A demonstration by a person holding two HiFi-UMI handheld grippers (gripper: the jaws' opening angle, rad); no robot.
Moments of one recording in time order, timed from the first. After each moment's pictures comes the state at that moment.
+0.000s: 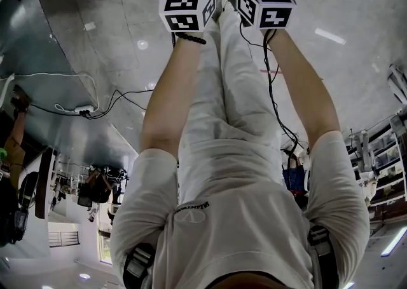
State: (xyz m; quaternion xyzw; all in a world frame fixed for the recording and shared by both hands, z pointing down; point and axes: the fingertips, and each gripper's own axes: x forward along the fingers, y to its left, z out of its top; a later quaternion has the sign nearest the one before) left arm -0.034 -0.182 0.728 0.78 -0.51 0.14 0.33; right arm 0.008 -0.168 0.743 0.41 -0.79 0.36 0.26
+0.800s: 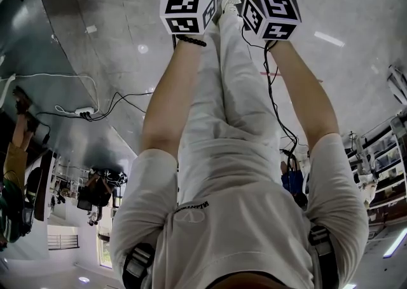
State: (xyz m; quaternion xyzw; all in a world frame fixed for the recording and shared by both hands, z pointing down) left arm -0.032 -0.179 0.717 0.79 -0.51 0.14 0.32; right arm 0.032 -0.170 0.714 0.47 -0.79 0.32 0.22
